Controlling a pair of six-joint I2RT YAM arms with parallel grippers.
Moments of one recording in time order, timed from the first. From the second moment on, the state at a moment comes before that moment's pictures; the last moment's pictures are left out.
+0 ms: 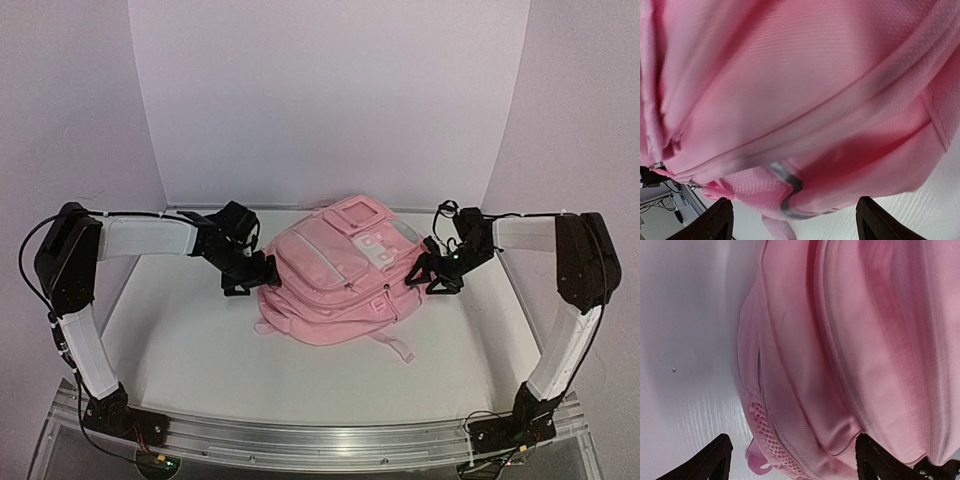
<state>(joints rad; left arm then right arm) -0.64 1.80 1.29 -0.54 0.15 -0.74 0.19 1.83 1.19 -0.60 -0.60 0.17</state>
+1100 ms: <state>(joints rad) -0.84 1.95 1.78 -0.40 0.31 -0.98 0.25 1.38 1.57 -0.75 -0.61 -0.36</state>
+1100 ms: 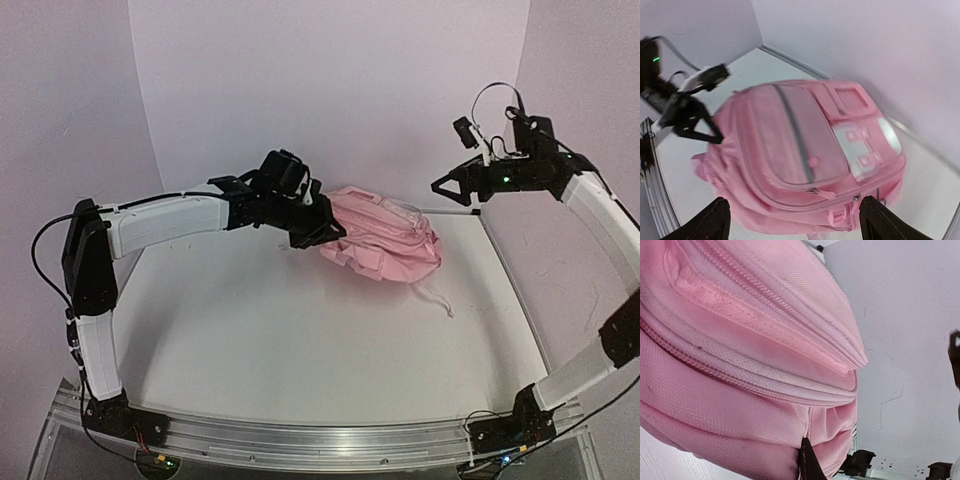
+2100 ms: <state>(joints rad) -0.85 2.05 1.96 -0.44 0.33 -1.03 0.74 1.42 1.32 -0.52 -0.21 -0.61</state>
